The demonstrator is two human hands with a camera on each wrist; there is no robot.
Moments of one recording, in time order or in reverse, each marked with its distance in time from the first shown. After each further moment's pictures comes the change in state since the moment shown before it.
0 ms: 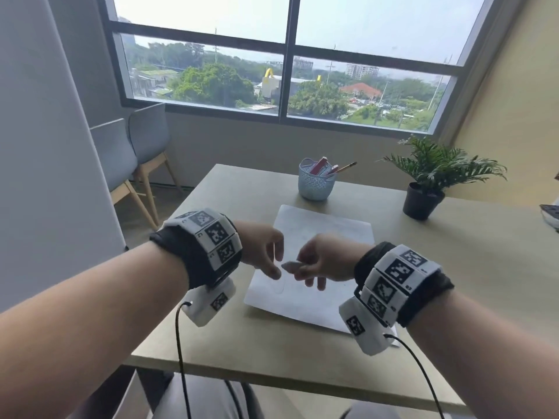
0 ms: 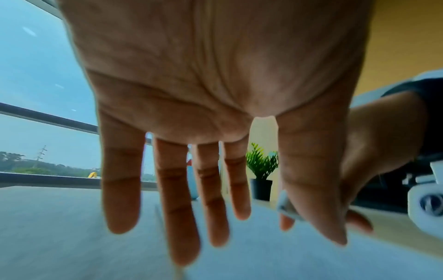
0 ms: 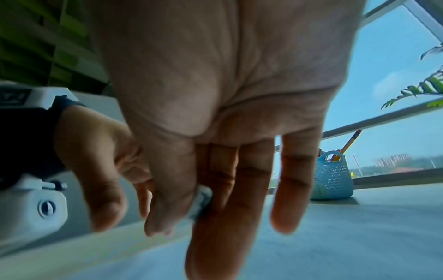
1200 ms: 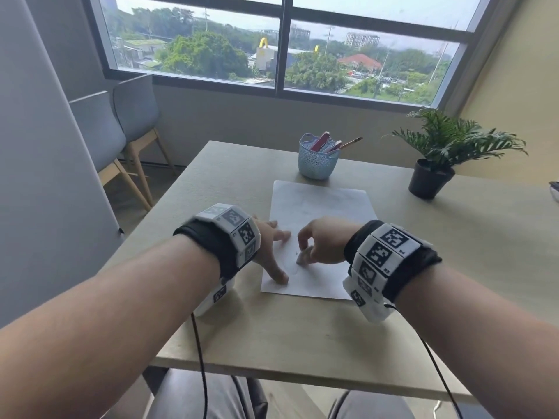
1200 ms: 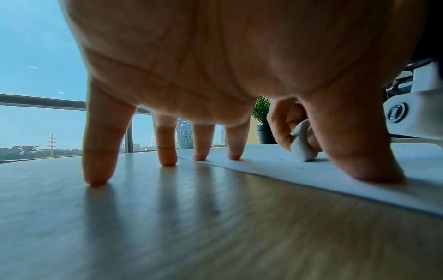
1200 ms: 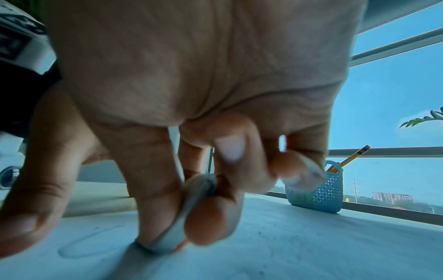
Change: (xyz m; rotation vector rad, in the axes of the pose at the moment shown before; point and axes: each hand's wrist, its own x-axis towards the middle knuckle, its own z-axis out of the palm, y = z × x) left_hand 0.036 -0.006 0.023 0.298 -0.185 -0.212; right_hand 0.022 -0.004 0.000 -0.334 -0.013 0.134
